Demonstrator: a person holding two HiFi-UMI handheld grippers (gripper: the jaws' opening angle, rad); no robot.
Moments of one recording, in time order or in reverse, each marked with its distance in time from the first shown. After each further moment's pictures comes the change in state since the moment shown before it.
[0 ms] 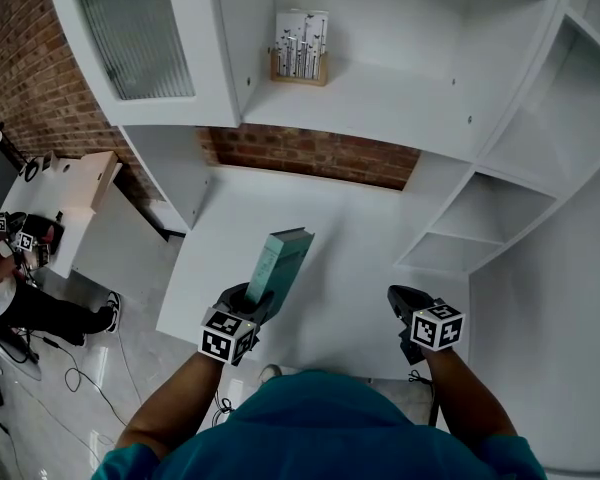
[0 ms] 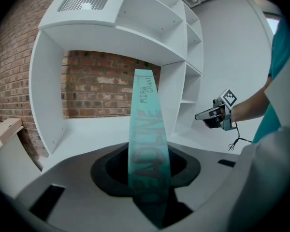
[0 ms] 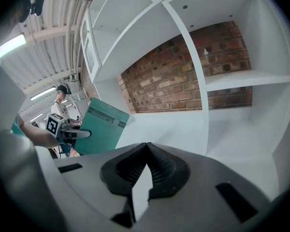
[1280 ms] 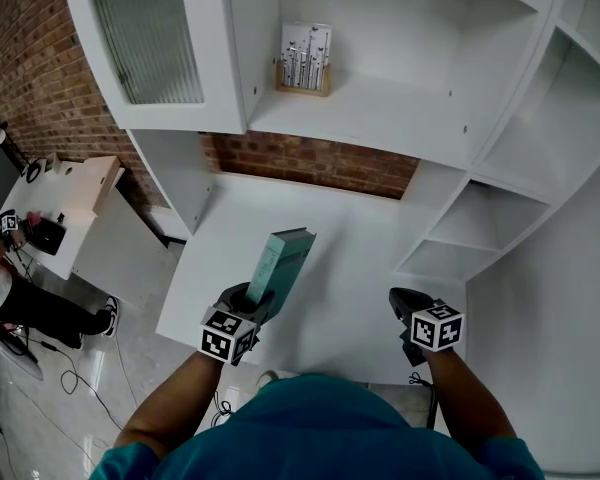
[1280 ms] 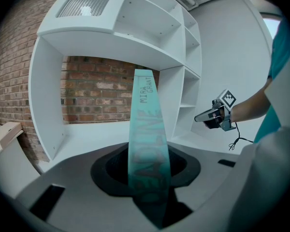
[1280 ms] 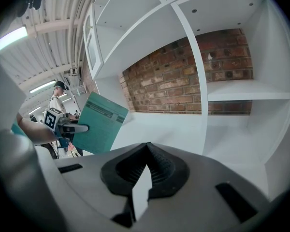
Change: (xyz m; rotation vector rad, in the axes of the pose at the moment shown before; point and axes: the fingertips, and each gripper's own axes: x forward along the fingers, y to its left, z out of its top) left arm -0.006 -0.002 0.020 0.015 -0.050 -0.001; right arm -0.007 0.001 0.012 -0.057 0.022 -0.026
